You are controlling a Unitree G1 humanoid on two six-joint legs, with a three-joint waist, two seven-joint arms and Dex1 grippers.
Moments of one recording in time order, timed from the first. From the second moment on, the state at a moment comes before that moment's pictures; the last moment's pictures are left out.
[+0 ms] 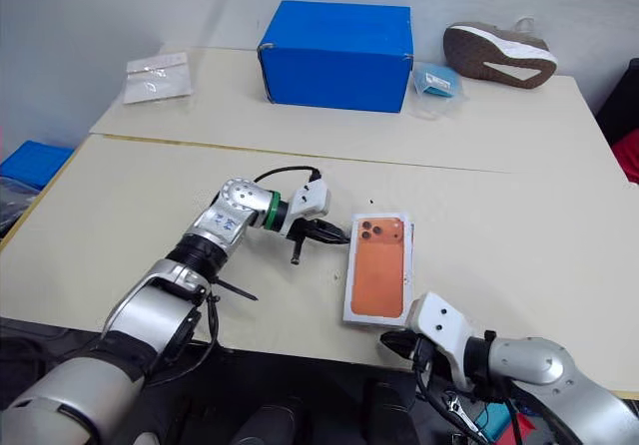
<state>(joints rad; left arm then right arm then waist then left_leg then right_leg) -1.05 0.23 -0.32 0.90 0.00 -0.04 -1.20 0.25 -0.89 0.03 -0.72 0.49 0.61 0.69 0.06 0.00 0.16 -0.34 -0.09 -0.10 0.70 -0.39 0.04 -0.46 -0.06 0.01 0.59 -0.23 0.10</state>
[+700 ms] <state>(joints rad) -1.03 0.23 -0.25 0.79 -0.06 0.05 -1.34 0.18 -0.75 -0.09 -0.77 0.64 0.70 0.66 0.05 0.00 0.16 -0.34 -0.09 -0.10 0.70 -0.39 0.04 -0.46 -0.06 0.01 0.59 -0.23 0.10</state>
